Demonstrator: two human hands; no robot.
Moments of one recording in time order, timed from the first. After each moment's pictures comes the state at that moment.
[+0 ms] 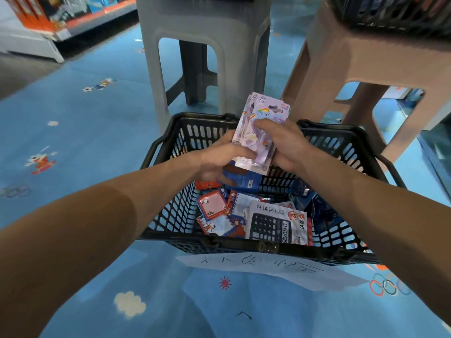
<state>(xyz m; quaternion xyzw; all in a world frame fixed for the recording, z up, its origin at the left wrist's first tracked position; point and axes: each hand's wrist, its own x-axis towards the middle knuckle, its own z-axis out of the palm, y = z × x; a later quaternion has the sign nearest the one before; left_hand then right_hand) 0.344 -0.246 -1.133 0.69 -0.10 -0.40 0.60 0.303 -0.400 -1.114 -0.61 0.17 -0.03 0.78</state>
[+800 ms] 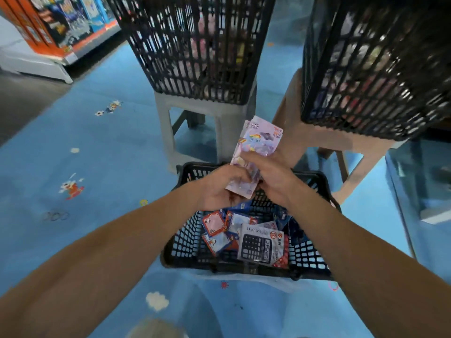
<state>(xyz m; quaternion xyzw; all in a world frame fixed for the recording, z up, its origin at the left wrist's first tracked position) 0.317 -0.245 -0.970 0.58 0.00 -0.50 0.64 0.278 -0.374 -0.954 -0.60 0.20 -0.03 0.77</state>
